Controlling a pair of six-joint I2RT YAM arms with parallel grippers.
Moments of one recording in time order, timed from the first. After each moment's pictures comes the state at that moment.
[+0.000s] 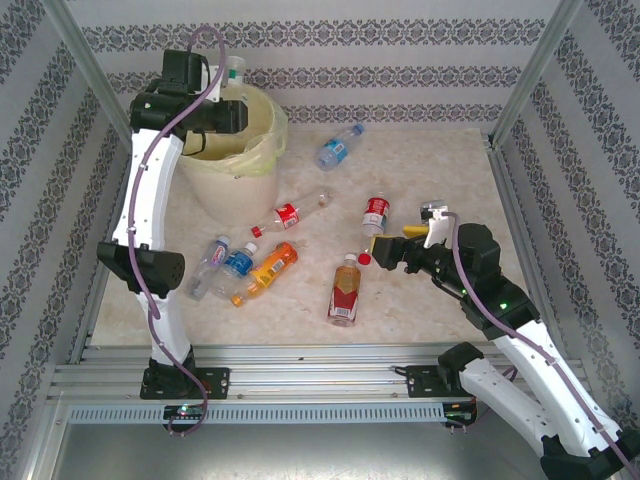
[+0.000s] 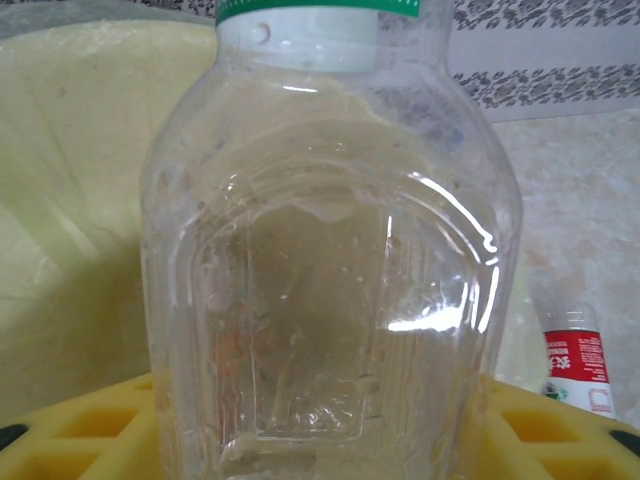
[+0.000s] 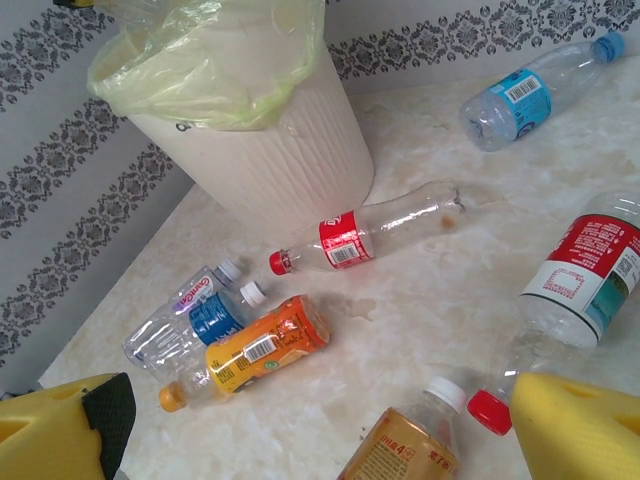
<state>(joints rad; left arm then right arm) -0.12 1.99 2.47 -1.21 0.15 -0.09 0.45 0.67 0.80 -0.47 -0.25 0.42</state>
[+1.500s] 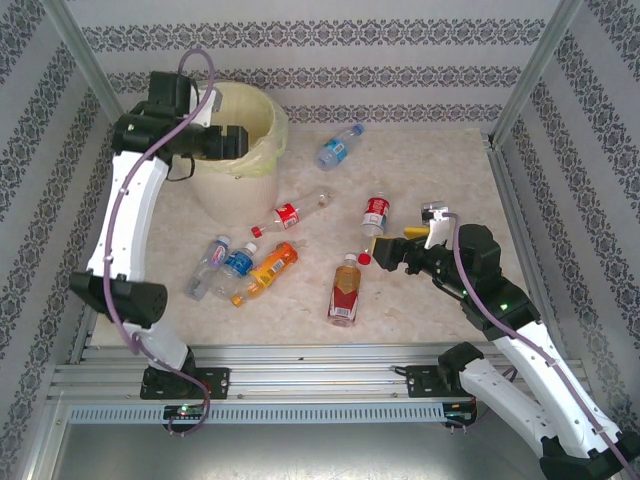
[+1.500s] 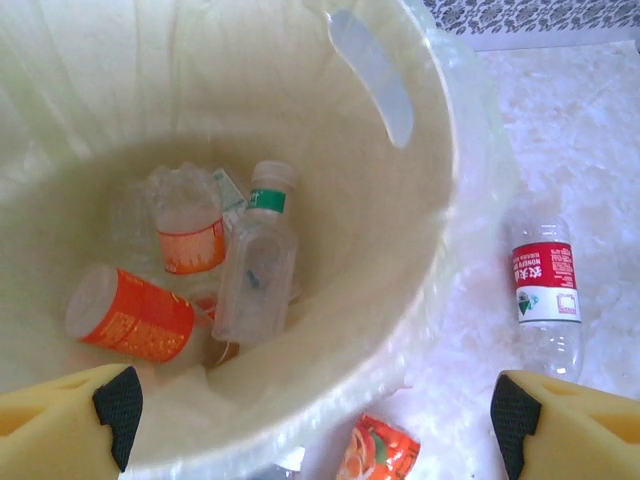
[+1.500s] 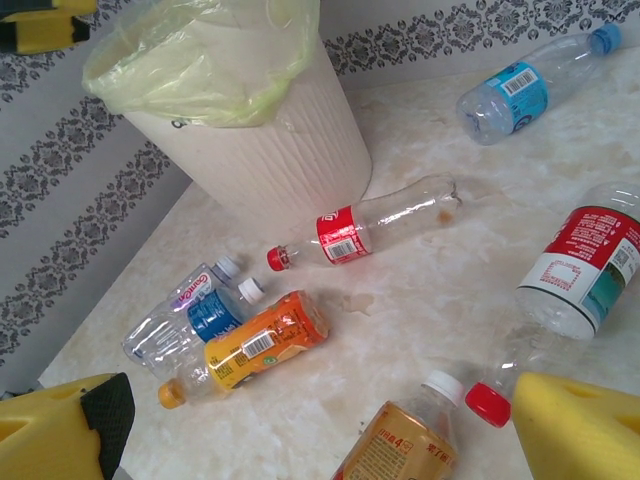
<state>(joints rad) -0.12 1.68 2.08 -1.20 0.19 -0.09 0.45 0.66 0.79 -0.48 -0.26 0.42</state>
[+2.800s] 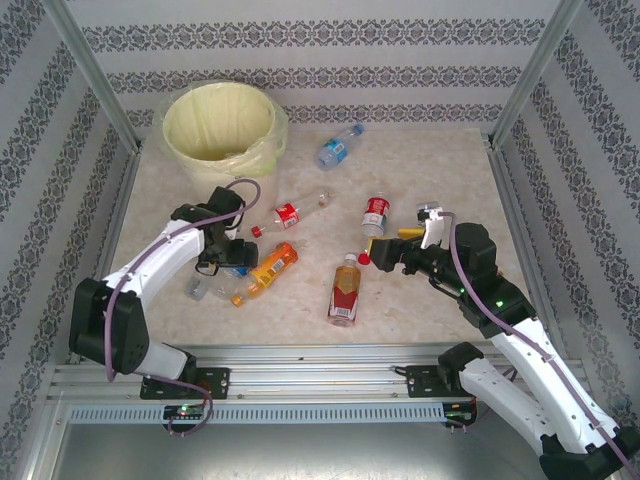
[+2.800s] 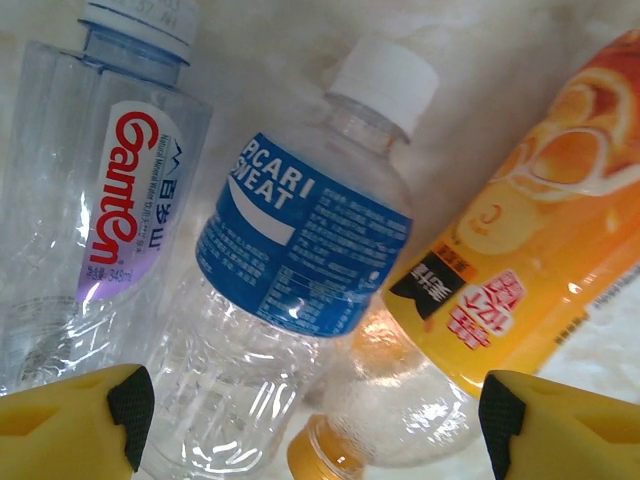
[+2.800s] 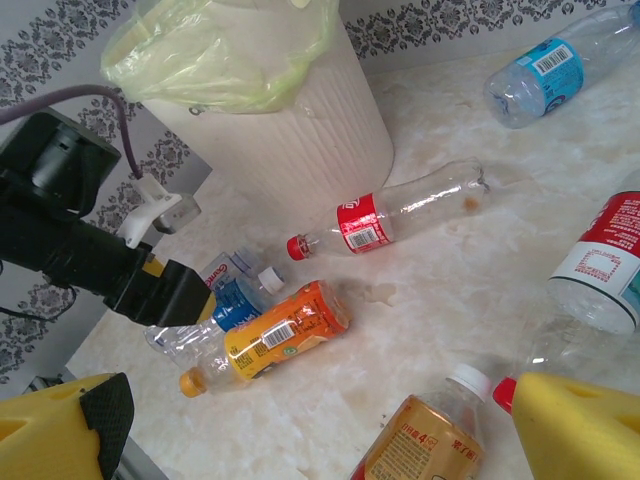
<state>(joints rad) -0.30 1.45 1.08 -0.99 0.00 -0.32 0.45 0.68 0.78 -0.45 -0.31 0.44</state>
